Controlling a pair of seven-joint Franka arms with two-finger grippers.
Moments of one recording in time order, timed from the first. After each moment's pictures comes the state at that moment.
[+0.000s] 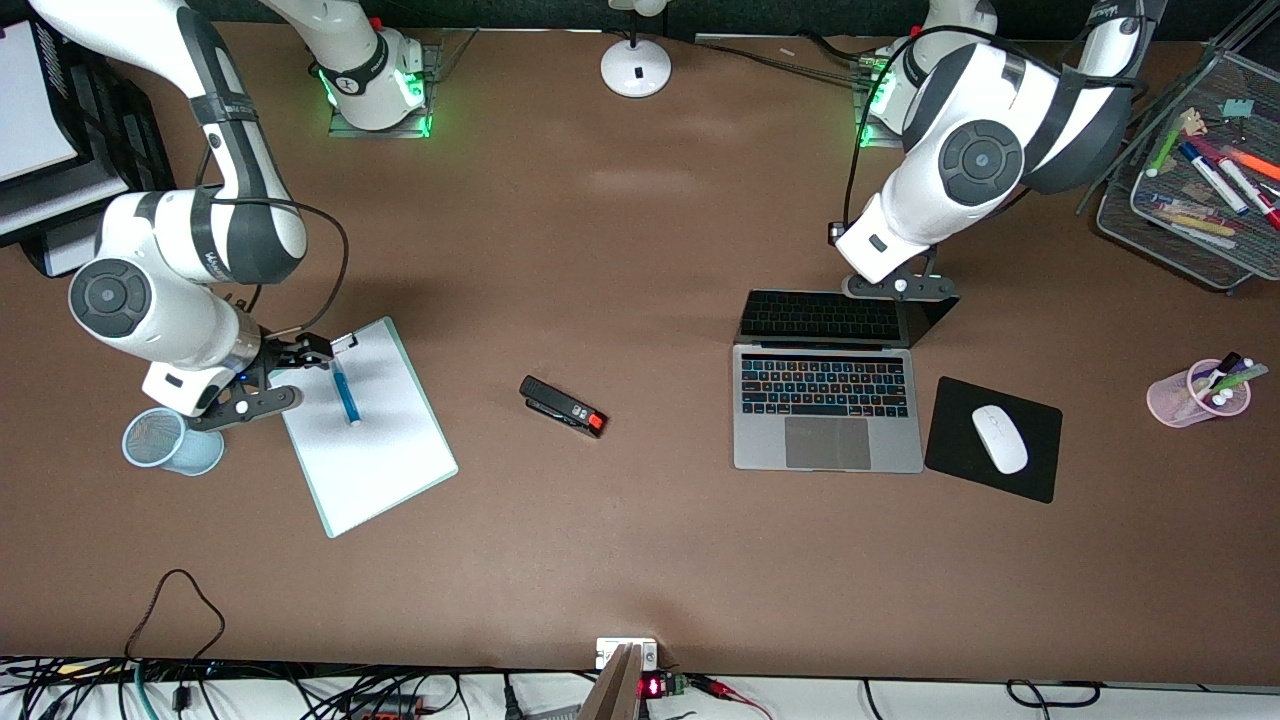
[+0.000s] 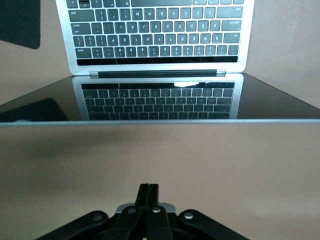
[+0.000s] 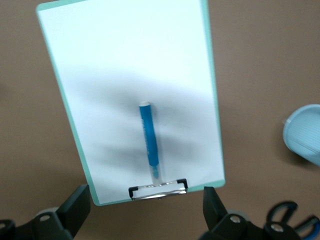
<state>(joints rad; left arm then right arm) -0.03 0.06 -0.38 -2.07 -0.08 1.87 -0.37 0.14 0.36 -0.07 -1.86 -0.04 2.13 -0.26</state>
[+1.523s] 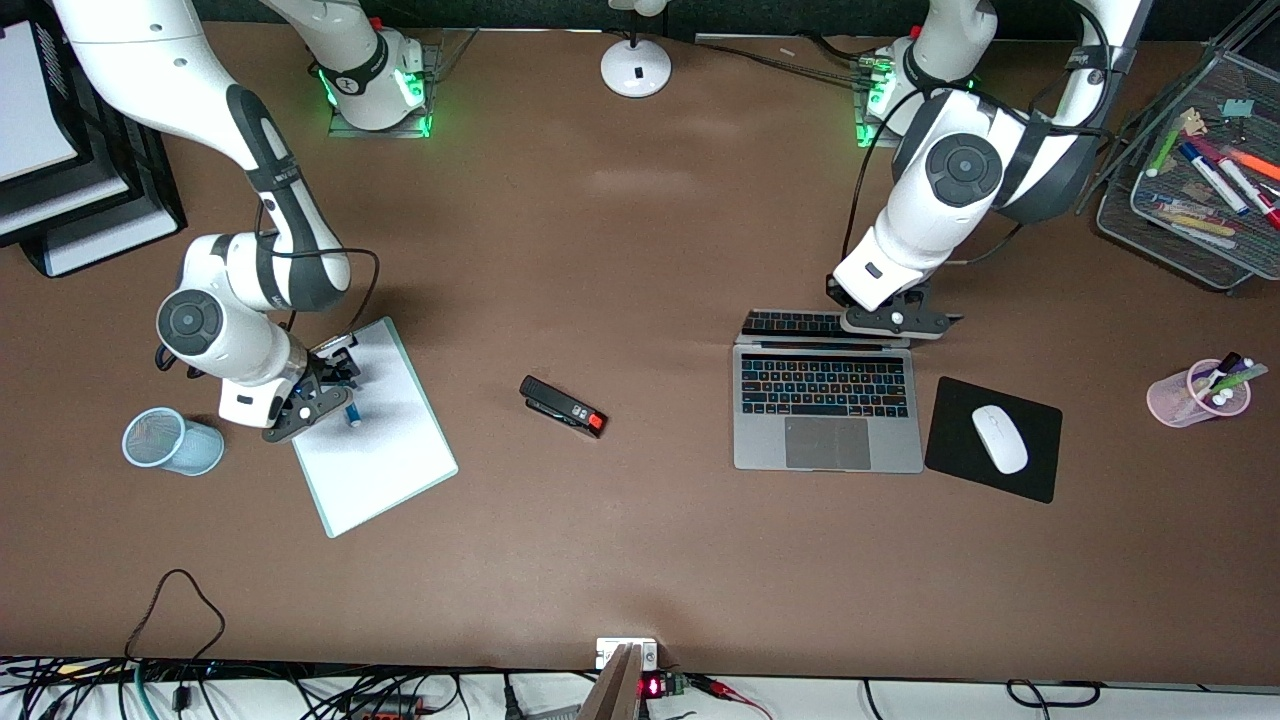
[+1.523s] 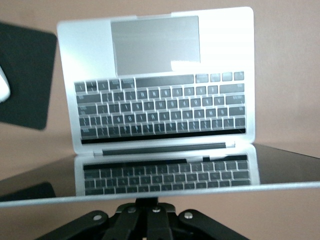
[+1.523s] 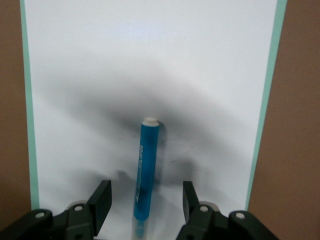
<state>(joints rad) -0.01 0.13 -0.38 -2.15 0.08 2.26 -0.36 0.13 0.51 -0.07 -1.95 -0.03 2.43 -0.50</state>
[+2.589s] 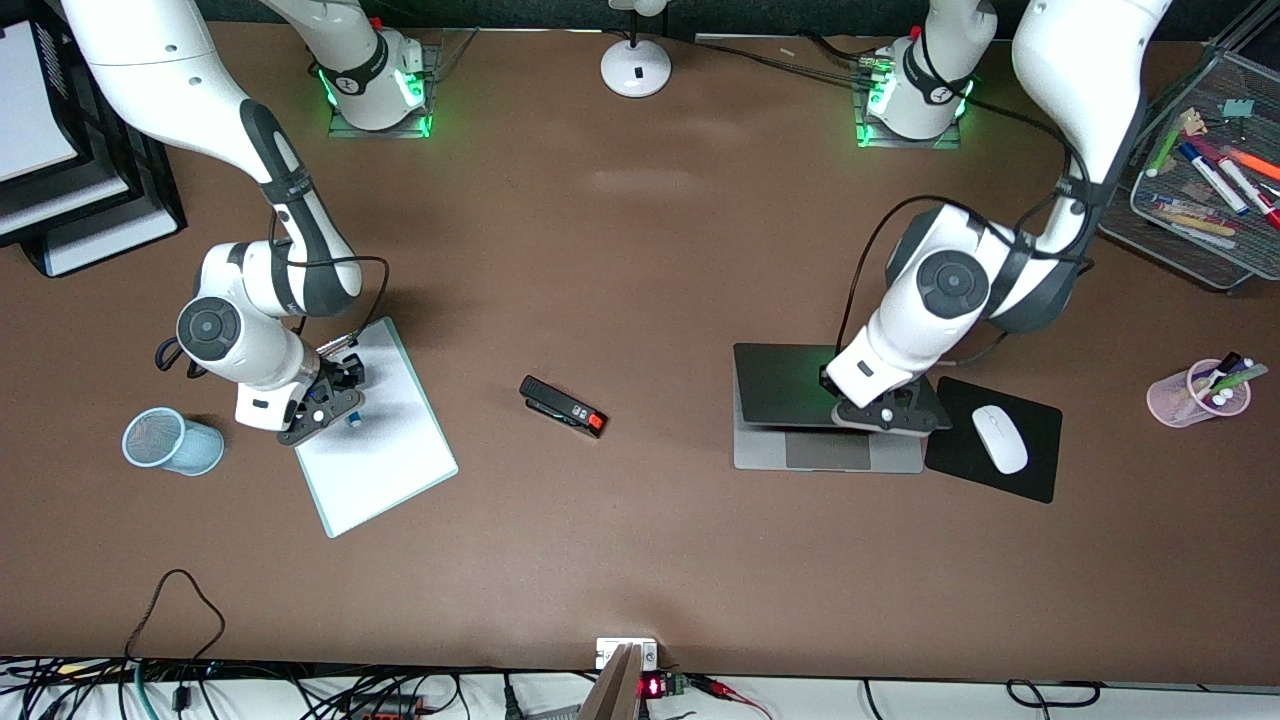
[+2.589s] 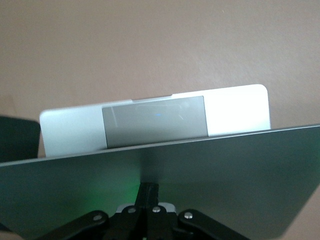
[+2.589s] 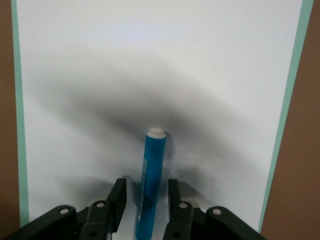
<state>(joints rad) 0.00 0.50 -0.36 -1.83 0.26 2.36 -0.36 0.13 0.55 -0.06 -1.95 -0.03 2.47 -0.51</state>
